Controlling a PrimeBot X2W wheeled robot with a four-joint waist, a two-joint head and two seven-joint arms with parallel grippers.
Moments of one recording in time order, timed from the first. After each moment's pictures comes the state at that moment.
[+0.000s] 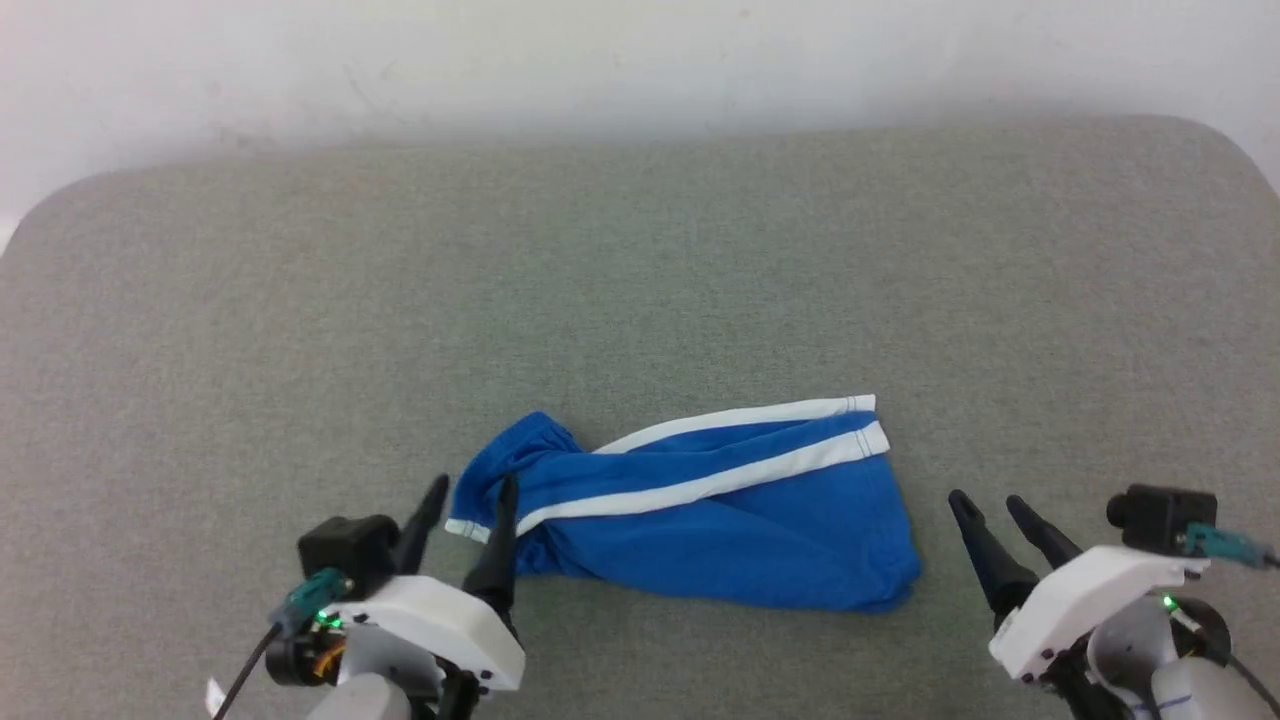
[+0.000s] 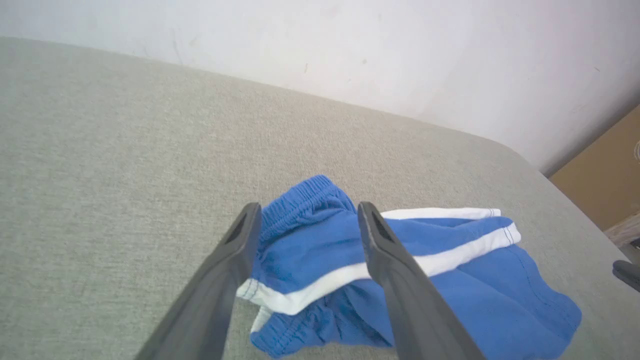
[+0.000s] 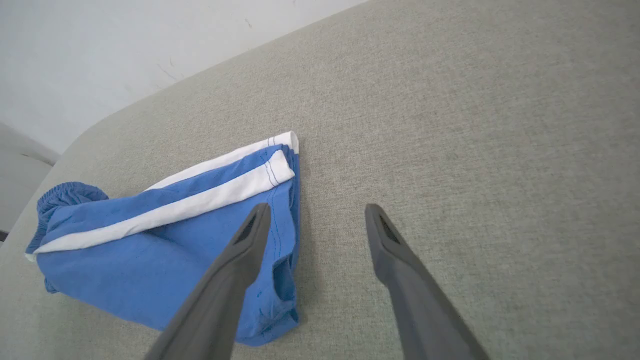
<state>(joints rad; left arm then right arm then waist) -0.18 0.35 -0.57 0.19 -0.77 0.24 -0.21 -0.07 -0.15 0.04 0.27 0.54 0.13 0.13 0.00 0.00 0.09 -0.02</state>
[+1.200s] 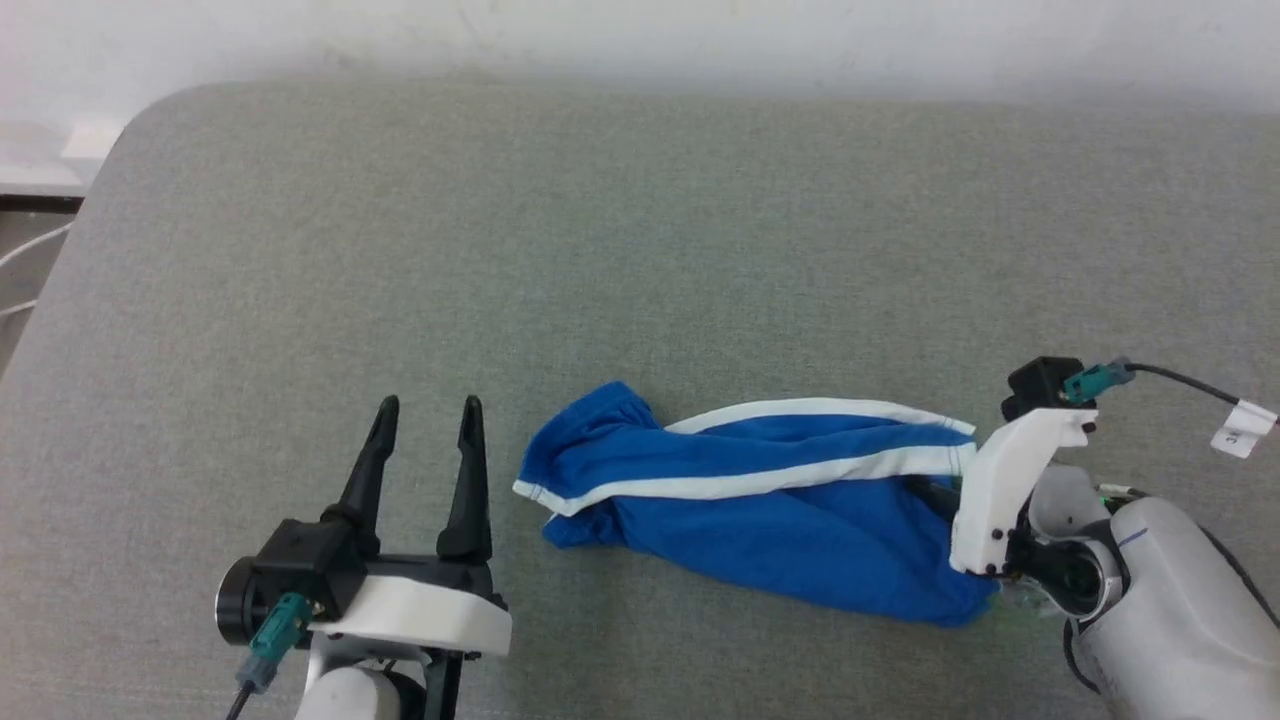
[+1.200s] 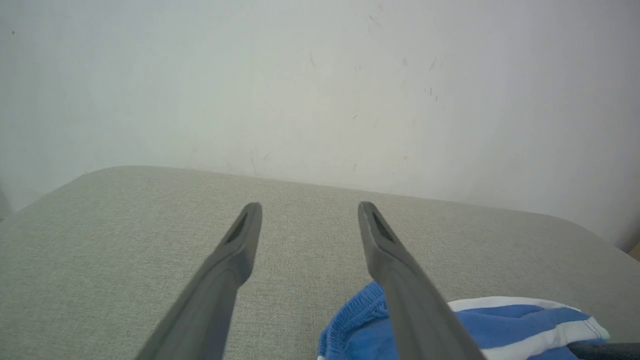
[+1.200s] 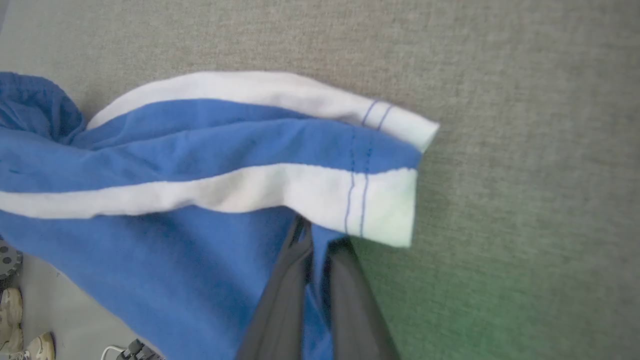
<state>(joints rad) -0.06 0.09 -0.15 0.01 -0.24 0.04 -0.26 -0.45 -0.21 0.22 0.64 0.67 0.13 0.58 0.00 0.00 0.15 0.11</state>
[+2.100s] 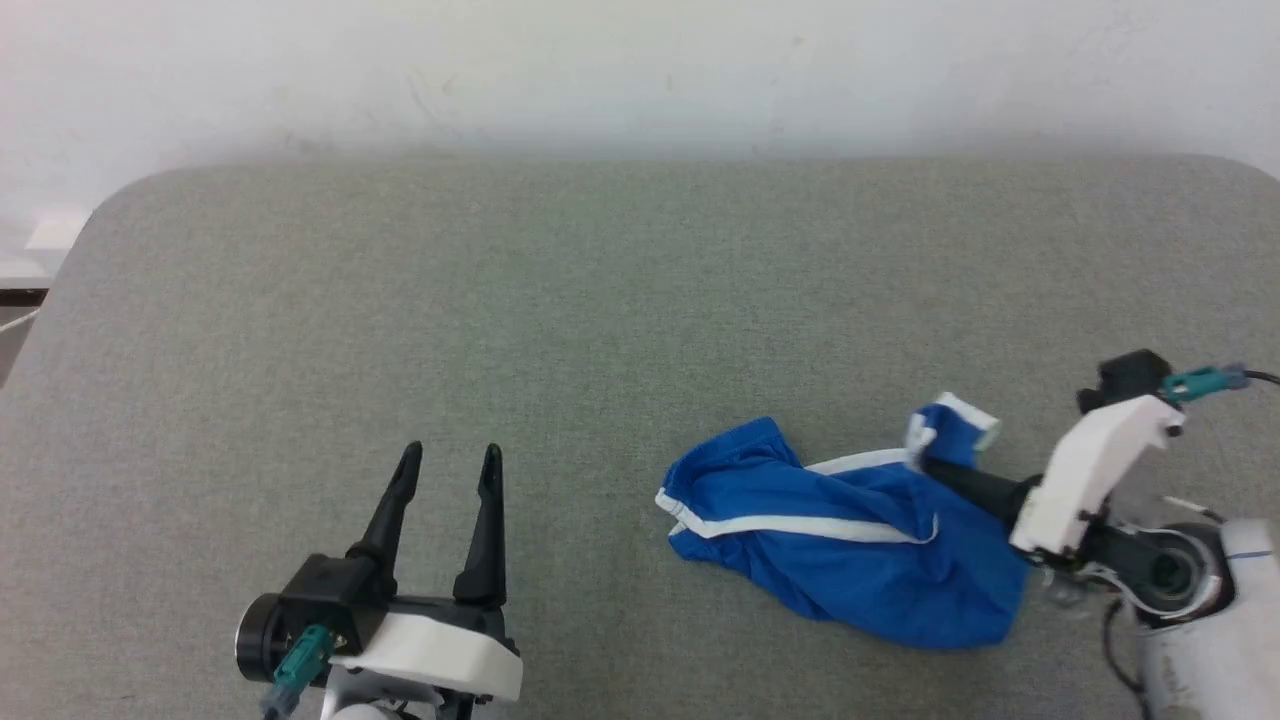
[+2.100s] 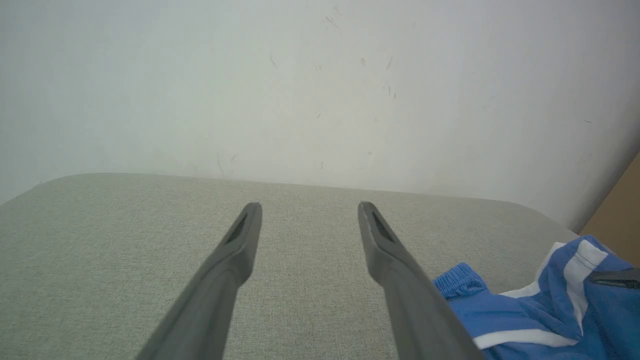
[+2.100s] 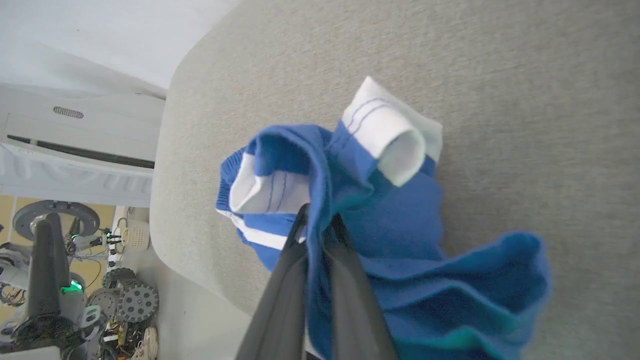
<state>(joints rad) 0.00 0.06 -0.14 0.05 -0.20 -0.02 -0.26 -0.34 -0.19 -0.03 0.40 0.89 0.13 0.79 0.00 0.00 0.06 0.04</state>
